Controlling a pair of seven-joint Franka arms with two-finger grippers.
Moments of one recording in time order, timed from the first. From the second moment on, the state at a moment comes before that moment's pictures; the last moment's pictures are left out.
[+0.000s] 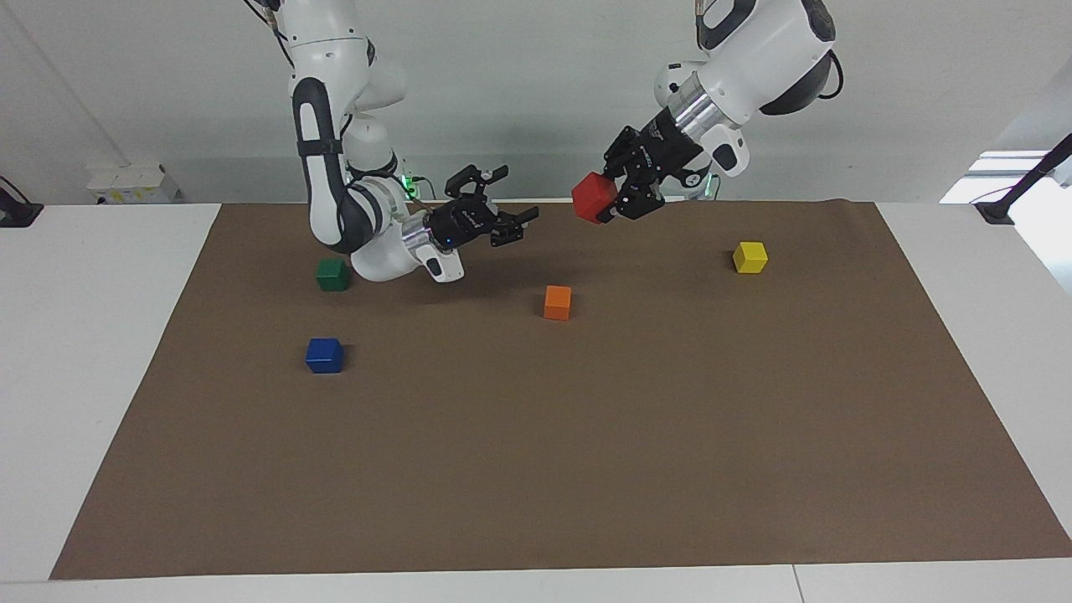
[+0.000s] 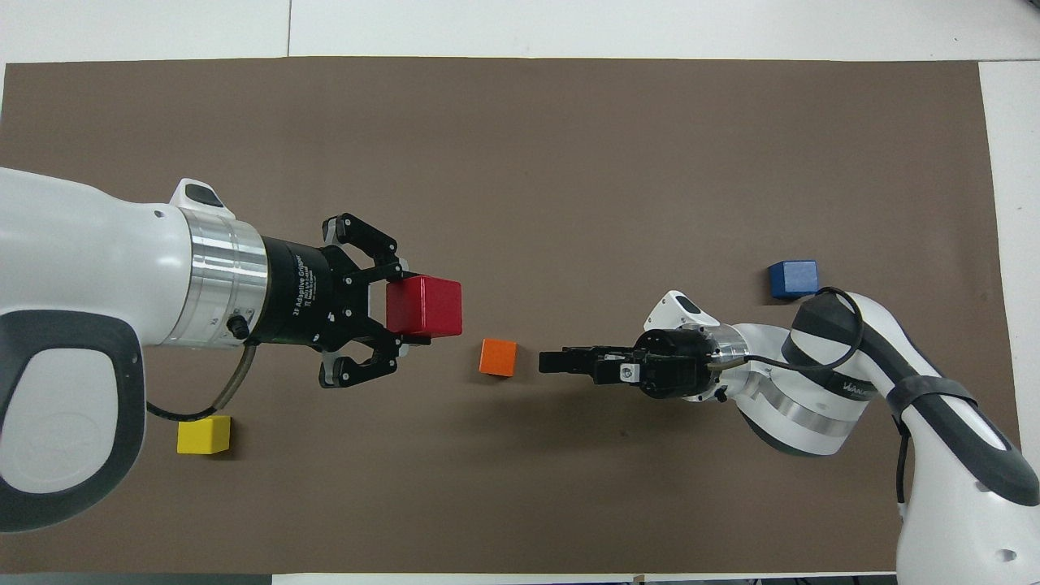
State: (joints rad) left arm -0.19 -0.13 -0.25 -1.86 -0.66 1.90 -1.92; right arm 0.35 0.17 -0.05 -2.41 2.17 1.24 -1.12
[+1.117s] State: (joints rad) left arm -0.28 -0.18 -0.25 -1.98 -0.66 1.96 -1.91; right arm 0.48 0.23 -0.04 -2.37 2.38 1.22 -1.14
